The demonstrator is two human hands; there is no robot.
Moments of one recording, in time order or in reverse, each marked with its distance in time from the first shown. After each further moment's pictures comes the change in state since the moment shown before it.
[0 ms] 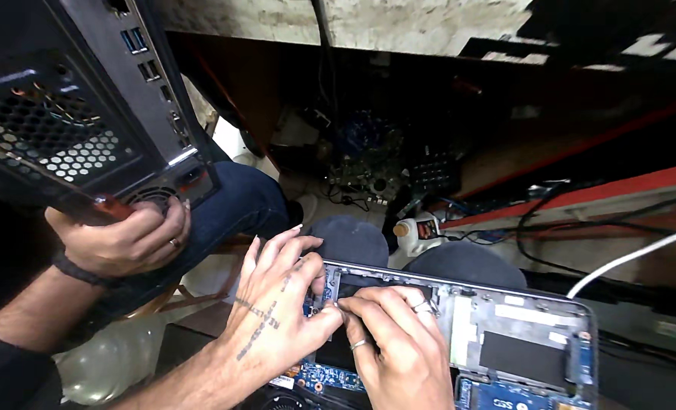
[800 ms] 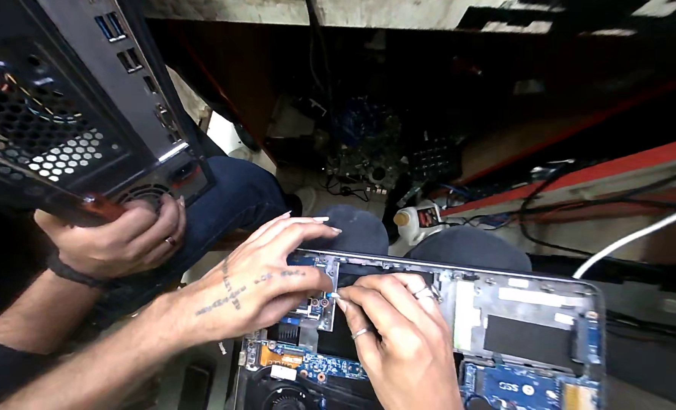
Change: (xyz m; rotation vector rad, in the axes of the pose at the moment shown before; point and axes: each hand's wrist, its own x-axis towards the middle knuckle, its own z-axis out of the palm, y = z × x) left_hand 0.026 -0.048 -0.029 -0.126 -0.214 0.668; right_hand -0.001 0.000 0.001 0.004 0.014 -0.009
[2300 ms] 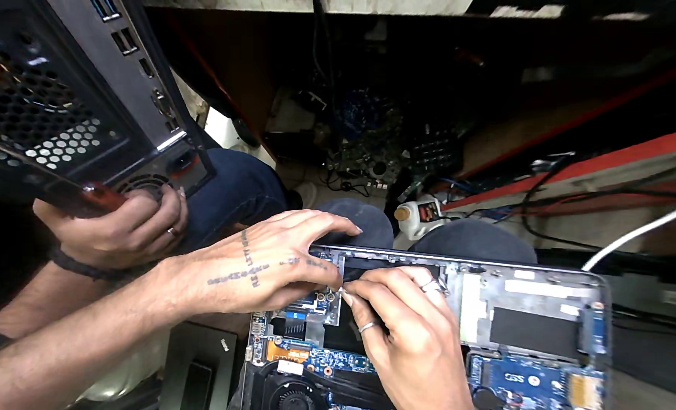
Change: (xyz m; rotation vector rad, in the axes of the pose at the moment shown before) left_hand 0.021 -0.012 -0.018 0.032 -0.223 0.135; right_hand 0.000 -0.001 -0.001 0.007 -0.001 -0.005
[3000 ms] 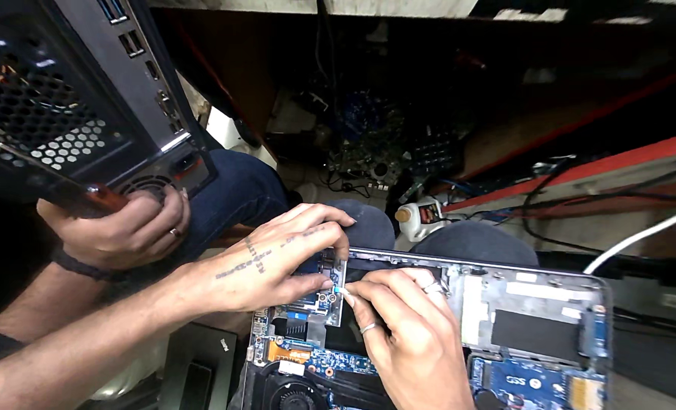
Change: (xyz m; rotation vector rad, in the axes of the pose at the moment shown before) left_hand 0.004 0.007 0.006 -0.187 0.100 -0.250; right_hand 0.000 0.000 0.000 -0.002 0.001 0.001
